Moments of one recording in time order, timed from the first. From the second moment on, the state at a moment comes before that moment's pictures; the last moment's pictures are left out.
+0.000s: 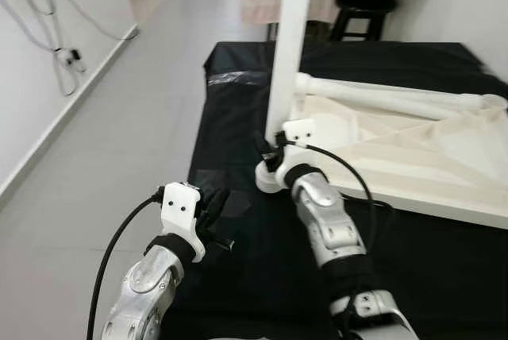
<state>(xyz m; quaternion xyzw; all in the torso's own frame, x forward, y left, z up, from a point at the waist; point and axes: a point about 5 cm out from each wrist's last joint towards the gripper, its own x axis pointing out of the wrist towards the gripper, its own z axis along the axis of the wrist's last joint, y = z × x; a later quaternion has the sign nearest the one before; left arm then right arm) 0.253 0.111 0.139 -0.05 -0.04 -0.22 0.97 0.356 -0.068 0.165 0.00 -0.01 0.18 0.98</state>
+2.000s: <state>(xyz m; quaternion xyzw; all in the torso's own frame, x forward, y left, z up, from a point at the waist) 0.249 0.112 0.140 -0.04 -0.04 -0.21 0.98 0.370 -0.100 0.174 0.00 -0.03 0.14 0.99</state>
